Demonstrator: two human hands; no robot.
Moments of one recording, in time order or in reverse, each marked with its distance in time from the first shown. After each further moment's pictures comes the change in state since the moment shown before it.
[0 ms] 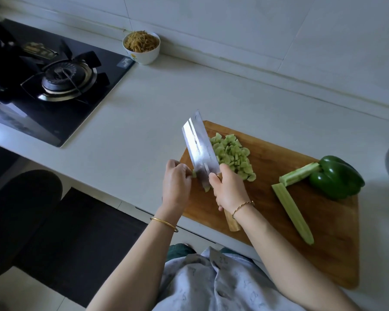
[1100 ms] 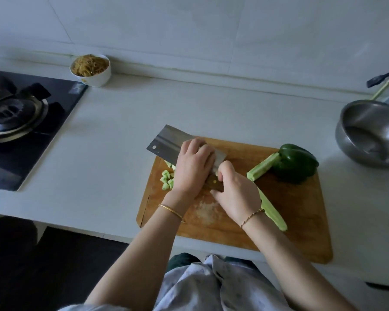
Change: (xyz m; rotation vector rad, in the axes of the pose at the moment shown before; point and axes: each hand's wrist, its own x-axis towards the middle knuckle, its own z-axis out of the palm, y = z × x) left_hand 0.023 0.103 0.028 0.062 0.010 0.695; right_hand -0.030 0.024 -0.063 -0.478 0.338 -0.206
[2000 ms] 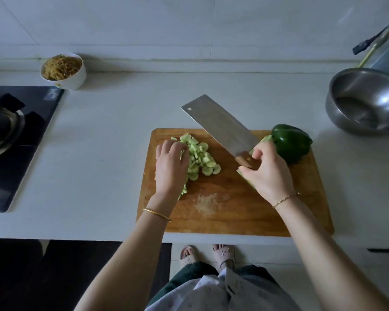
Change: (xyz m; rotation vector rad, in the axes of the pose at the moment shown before) left_hand -0.010 -0.026 -0.004 -0.060 -0.015 -0.200; right_hand -0.006 0.054 -0.020 0.273 0.244 0.282
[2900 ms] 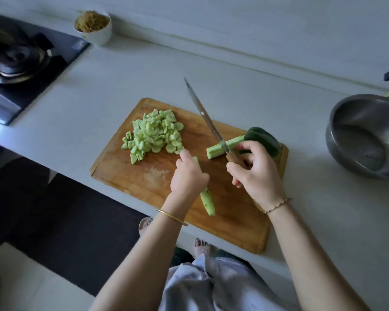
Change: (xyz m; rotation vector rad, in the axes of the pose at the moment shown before) left_hand -0.056 0.153 0.093 -0.030 -0.307 -0.836; right_hand 0.027 0.091 -0.074 0.533 -0.432 -0.092
